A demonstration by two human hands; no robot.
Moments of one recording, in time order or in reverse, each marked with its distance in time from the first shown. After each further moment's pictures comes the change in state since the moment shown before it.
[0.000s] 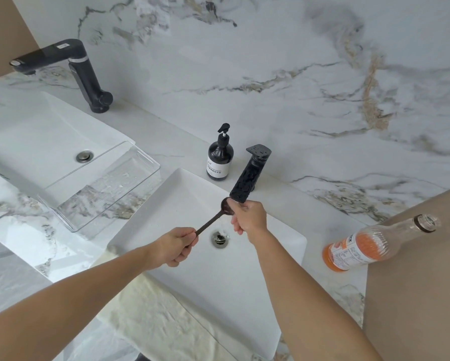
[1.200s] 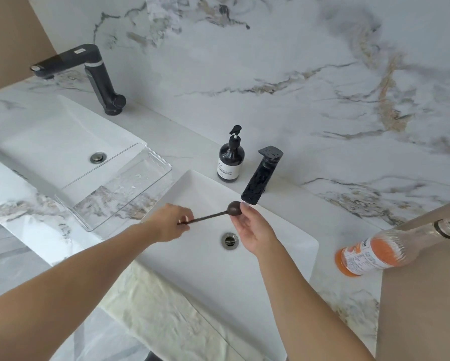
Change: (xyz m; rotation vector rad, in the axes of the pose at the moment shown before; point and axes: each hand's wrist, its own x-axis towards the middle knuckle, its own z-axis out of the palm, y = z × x) left_hand 0.014 0.024 -0.059 0.967 0.318 0.160; right_hand -0.009 0.013 0.014 1.003 -0.240 0.281
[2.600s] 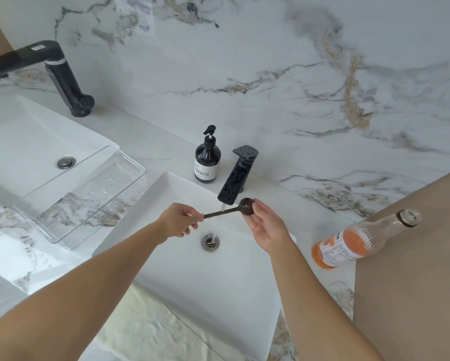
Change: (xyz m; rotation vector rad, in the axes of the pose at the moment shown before) left_hand 0.034 0.061 0.025 -0.796 -0.052 -0.179; right_hand -0.017 -0.058 -0.044 0.031 0.089 -0.184
